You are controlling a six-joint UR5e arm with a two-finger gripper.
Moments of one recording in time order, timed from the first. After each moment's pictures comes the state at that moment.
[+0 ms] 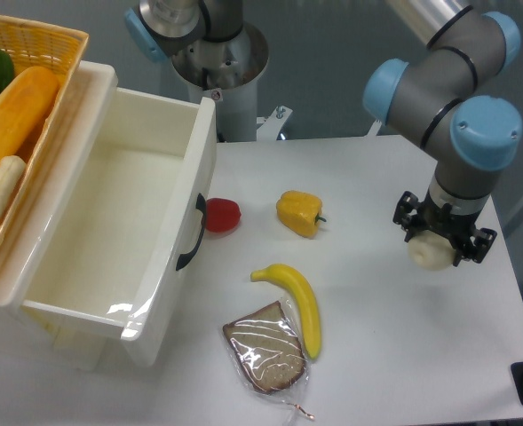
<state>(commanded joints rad) 2.68 -2.02 -1.35 -1.22 1.62 1.24</state>
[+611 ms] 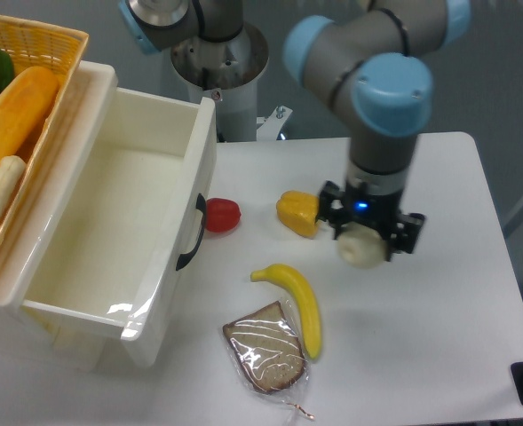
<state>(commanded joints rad) 2.45 -1.84 -1.38 -1.31 1.54 0.88</state>
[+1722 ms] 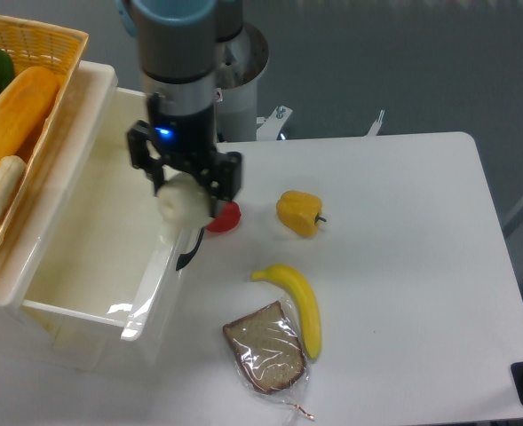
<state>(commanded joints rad) 2.18 -1.68 -1.45 -1.39 1.46 0.65</state>
